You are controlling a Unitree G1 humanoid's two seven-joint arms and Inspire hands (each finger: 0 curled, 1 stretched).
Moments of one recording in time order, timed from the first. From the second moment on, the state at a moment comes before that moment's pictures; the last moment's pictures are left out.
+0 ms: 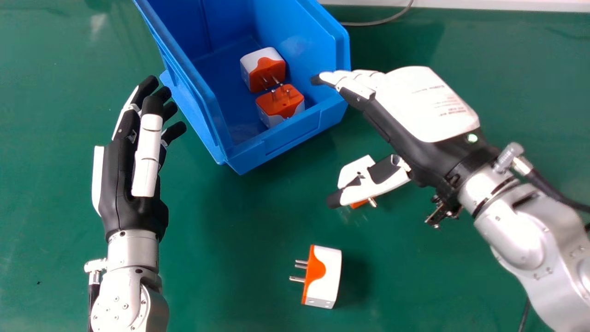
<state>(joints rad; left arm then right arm) -0.06 0.02 0.22 0.24 -0.18 -0.34 -0.07 -0.26 -0.58 0.32 -0.24 -0.67 0.00 0.27</state>
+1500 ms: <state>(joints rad) -0.03 0.00 0.21 0.19 -0.18 -0.31 -0.05 -0.68 -0.47 0.58 0.30 -0.91 -0.04 0.63</state>
